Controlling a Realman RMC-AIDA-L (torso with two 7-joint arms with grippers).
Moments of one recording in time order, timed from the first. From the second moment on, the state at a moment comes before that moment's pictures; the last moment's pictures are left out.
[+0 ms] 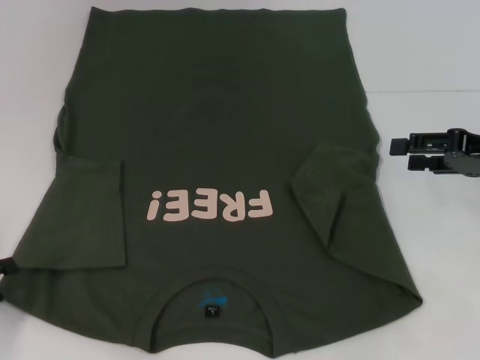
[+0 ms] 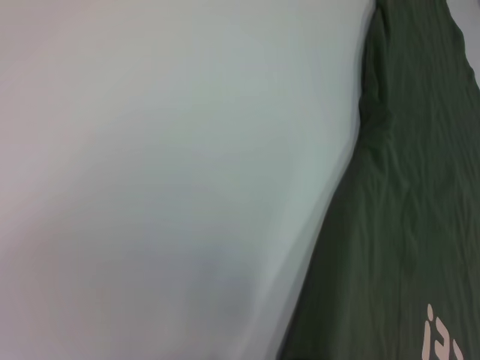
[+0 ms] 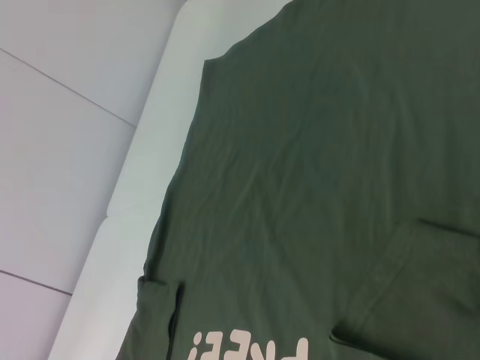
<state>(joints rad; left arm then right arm) -0.32 -2.07 0.20 0.89 2.44 1.53 -2.54 0.67 1.90 -0.57 -0.61 -2.20 -1.47 2.36</state>
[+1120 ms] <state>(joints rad) -0.37 -2.05 0.20 0.79 2.41 1.44 -2.51 0.66 1.90 -0.54 -0.60 -2.20 -1.47 2.36</state>
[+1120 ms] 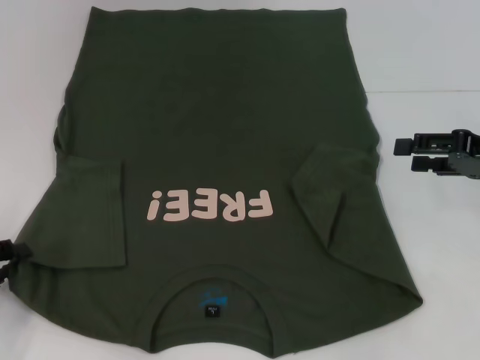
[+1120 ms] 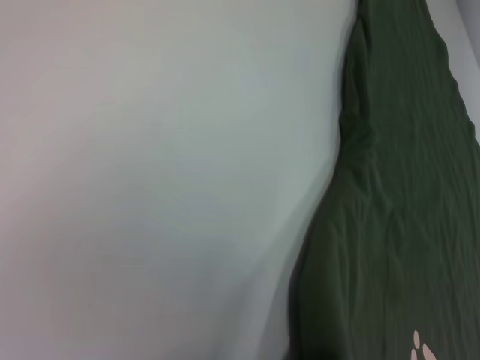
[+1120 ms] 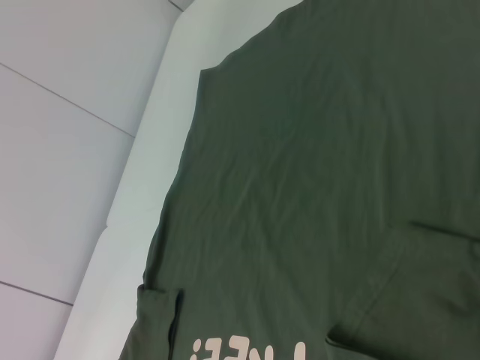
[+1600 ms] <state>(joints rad) -0.37 -2.05 0.20 0.80 2.41 1.47 -2.49 0.64 1.89 -0.56 -0.61 -2.22 -1.50 2.36</state>
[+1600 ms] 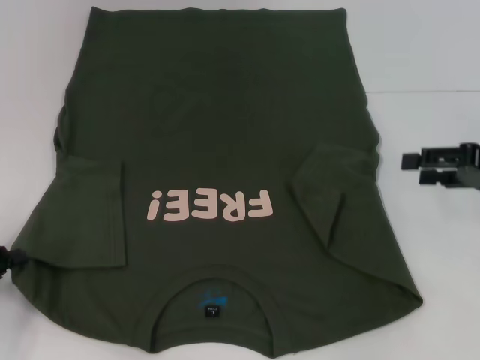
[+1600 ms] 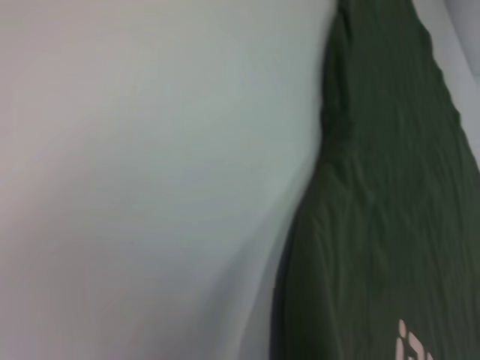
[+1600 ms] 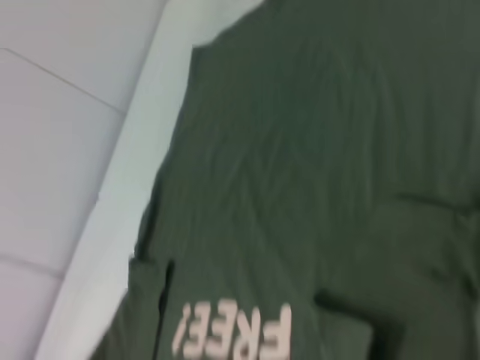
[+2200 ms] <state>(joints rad) -0.41 -2.04 0.21 0.81 2.38 1.48 -2.46 0.60 1.82 -0.58 -0.62 -2.45 -1.71 2.29</state>
